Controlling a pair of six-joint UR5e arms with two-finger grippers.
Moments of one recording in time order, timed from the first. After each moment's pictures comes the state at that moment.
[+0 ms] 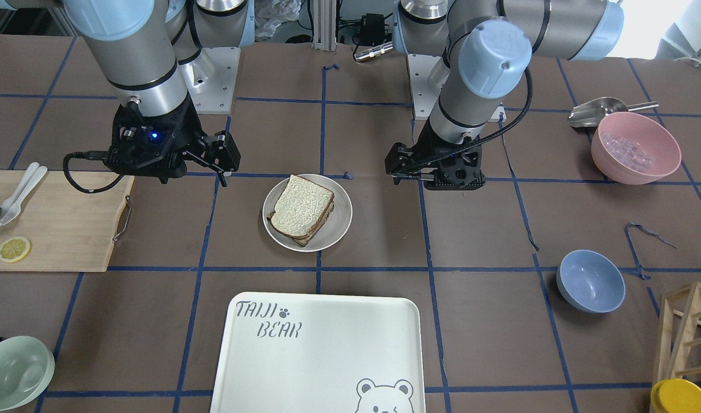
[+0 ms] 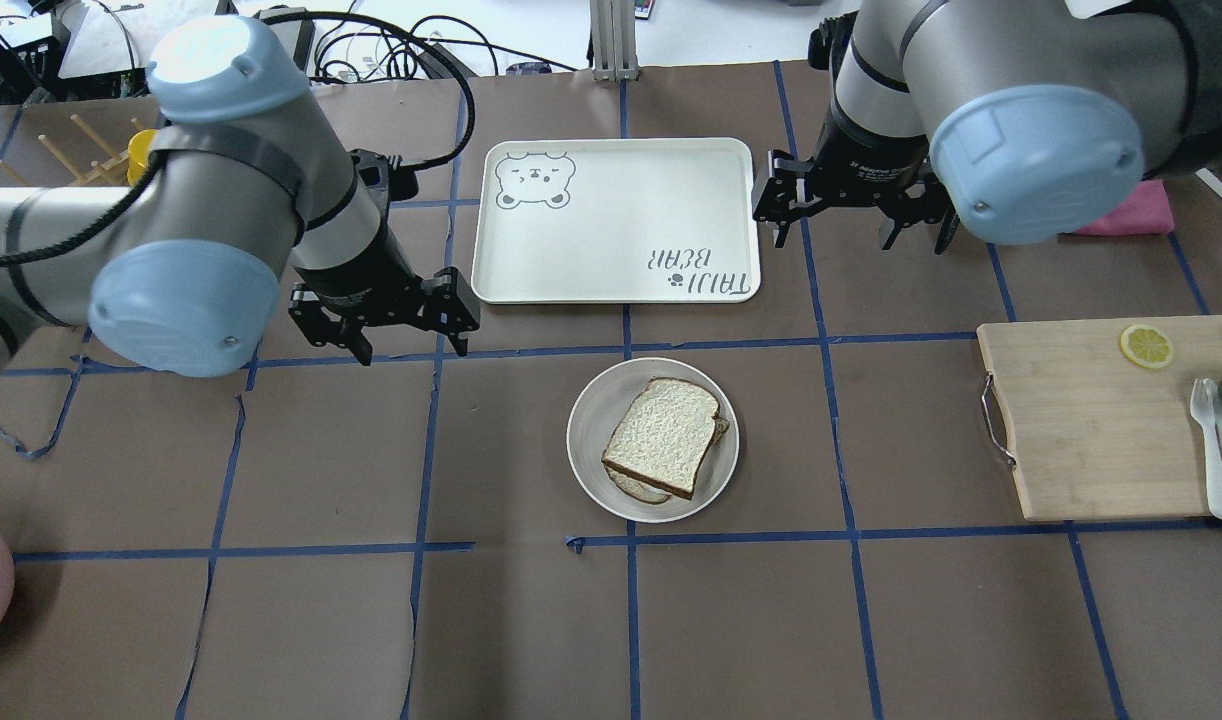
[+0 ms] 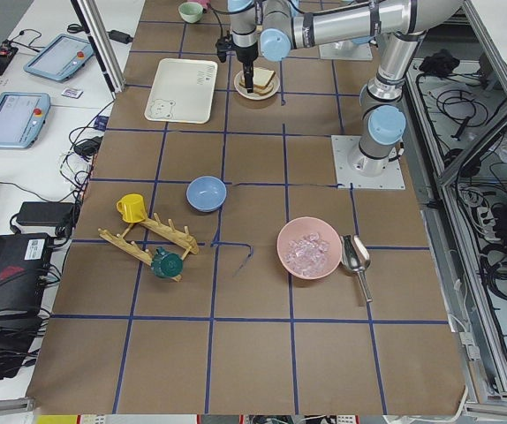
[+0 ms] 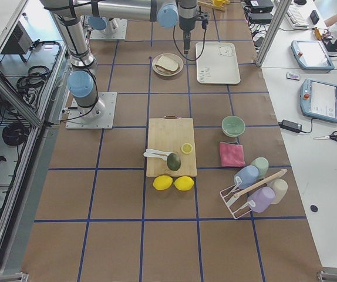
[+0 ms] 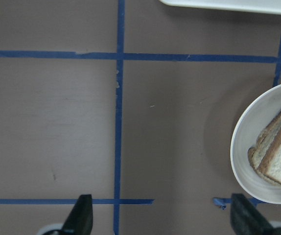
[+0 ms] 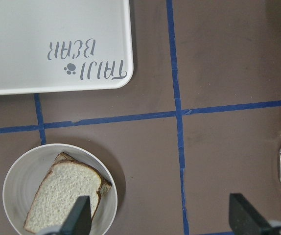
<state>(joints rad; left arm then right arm) -1.67 -1.64 -1.86 -1.30 1.49 -0.18 1.67 -1.51 1.63 -1.73 -1.56 0.12</state>
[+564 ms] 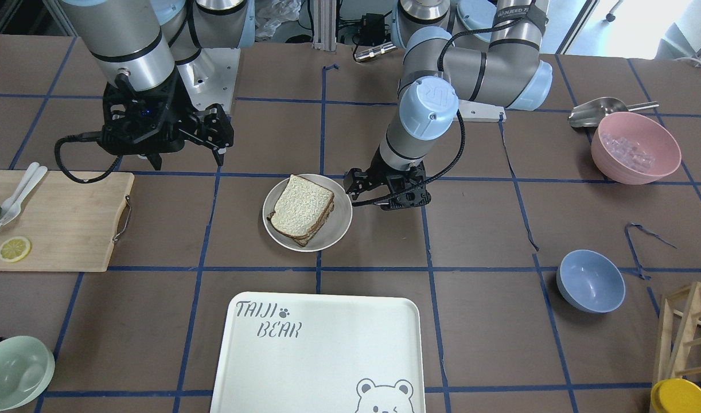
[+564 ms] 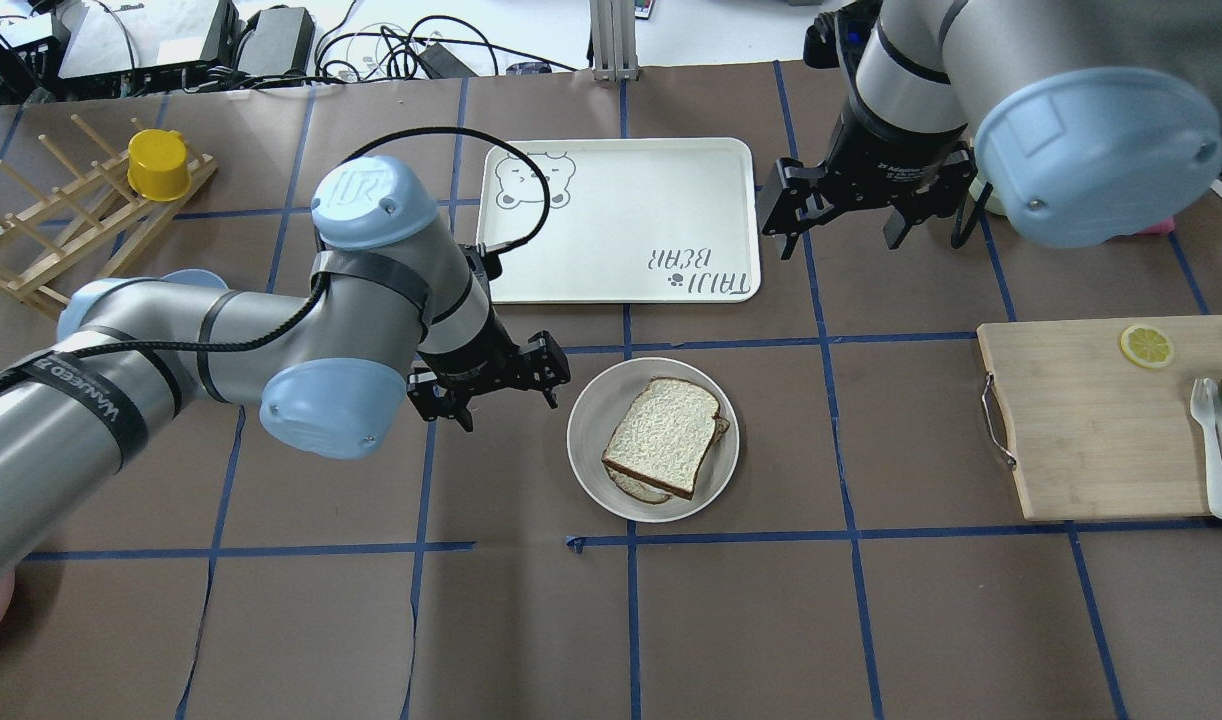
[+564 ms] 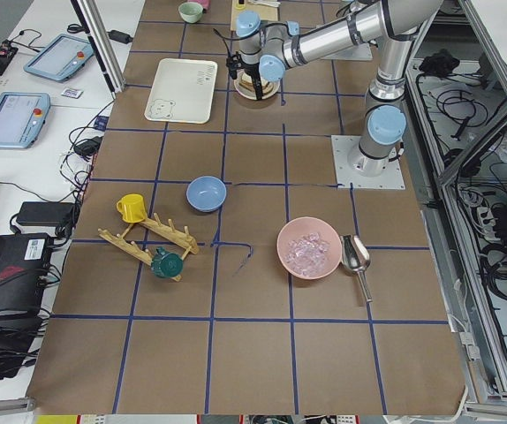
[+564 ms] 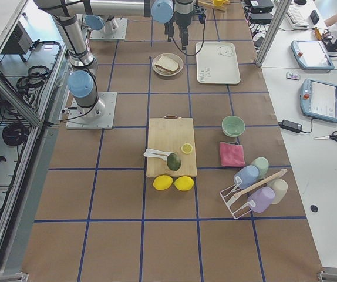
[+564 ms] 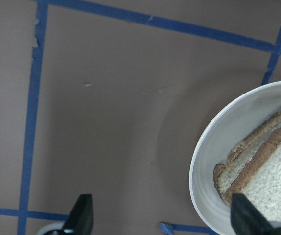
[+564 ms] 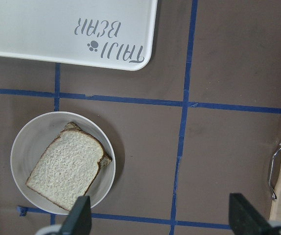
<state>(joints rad) -1.77 -1.75 -2.02 -1.05 1.41 -0.41 1.62 -1.55 1.62 -1.69 -1.54 -0.01</state>
